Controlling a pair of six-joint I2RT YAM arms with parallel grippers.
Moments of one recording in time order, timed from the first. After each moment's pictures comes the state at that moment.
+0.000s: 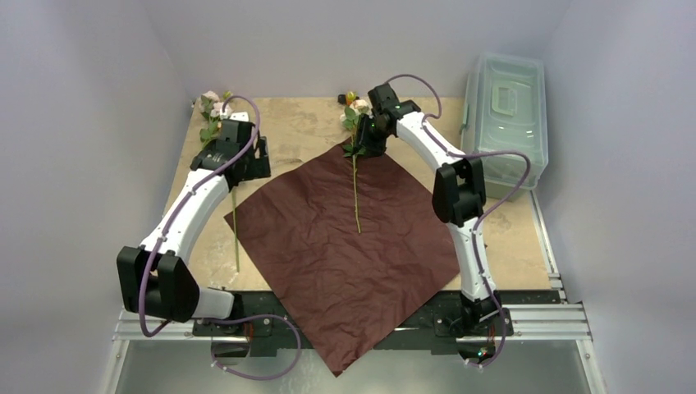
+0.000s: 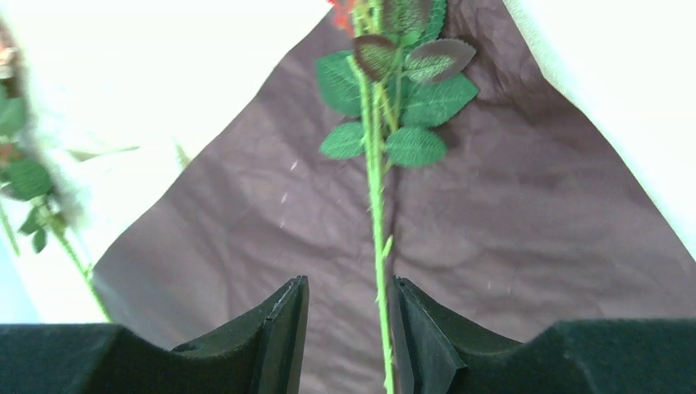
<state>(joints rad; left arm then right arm) -0.20 1.37 1.21 -0.69 -0.32 -0.27 0.43 2.39 2.20 -0.85 -0.17 0.61</state>
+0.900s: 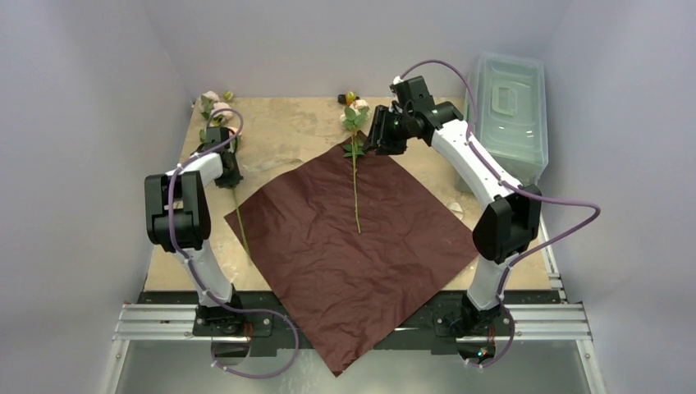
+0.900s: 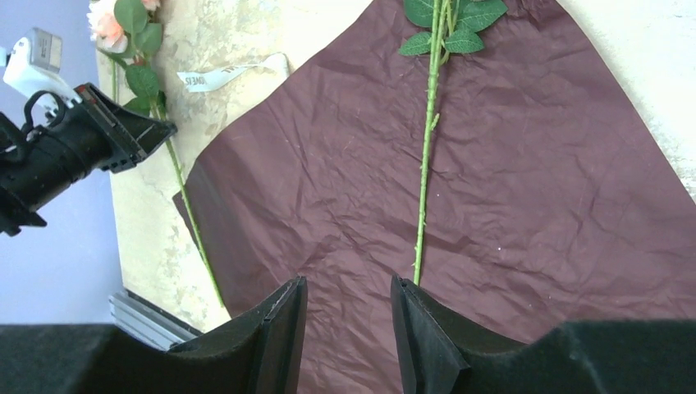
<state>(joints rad) 0.12 1.88 1.19 -0.35 -0.18 -0.18 0.43 1.85 1.82 -0.82 -0.23 0.58</state>
